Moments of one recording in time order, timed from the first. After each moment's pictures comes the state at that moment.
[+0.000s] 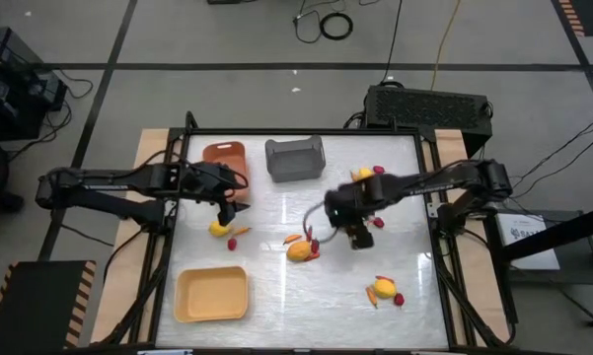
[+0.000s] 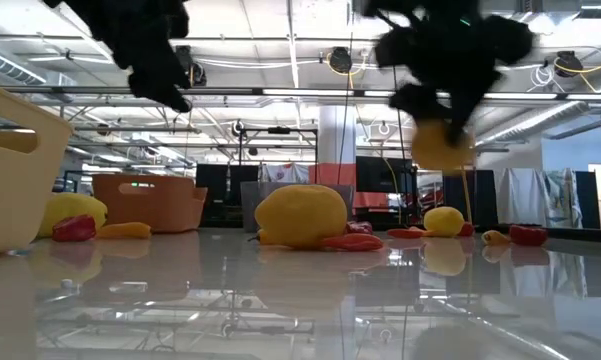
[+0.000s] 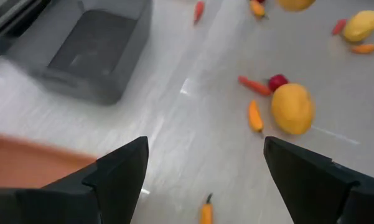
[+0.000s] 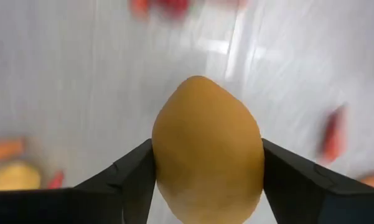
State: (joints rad) left arm 0.10 0.95 0.79 -0.59 -0.06 -0.28; right arm 0.02 1.62 1.29 -1.00 -0.03 -0.12
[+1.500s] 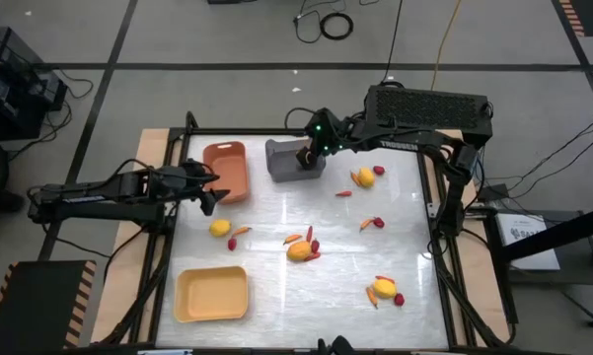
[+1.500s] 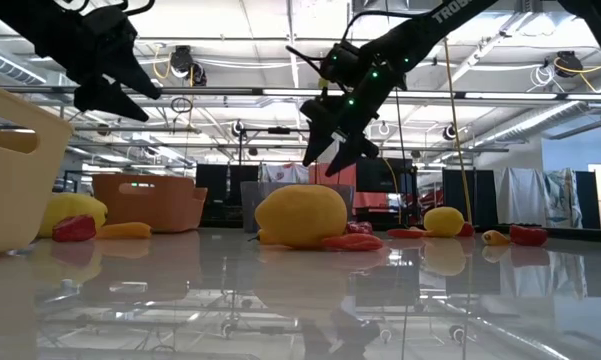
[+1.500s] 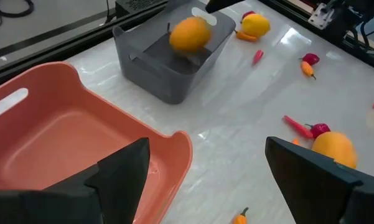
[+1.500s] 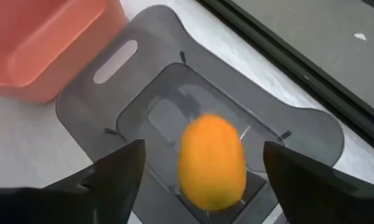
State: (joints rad) left arm 0.12 0.56 0.55 -0.57 -0.27 -0.48; right arm -0.48 1.87 1.41 -0.40 -0.02 0.30
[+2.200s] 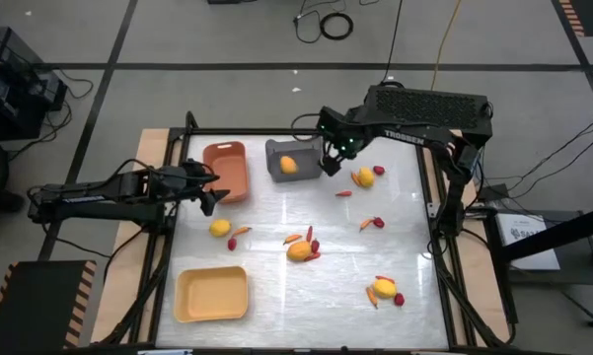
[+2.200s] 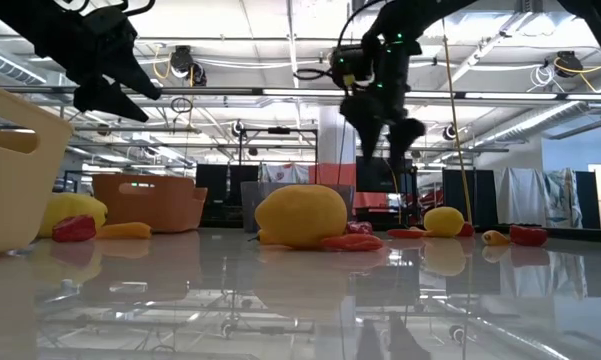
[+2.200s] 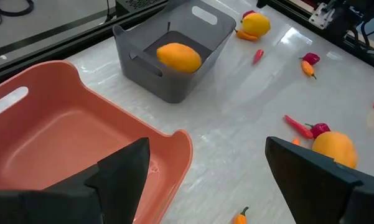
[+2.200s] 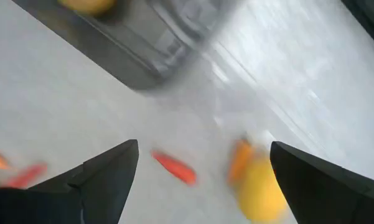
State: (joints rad) left arm 0.12 0.56 0.55 -0.58 -0.27 -0.49; right arm -0.50 1.86 1.62 -1.16 0.01 0.34
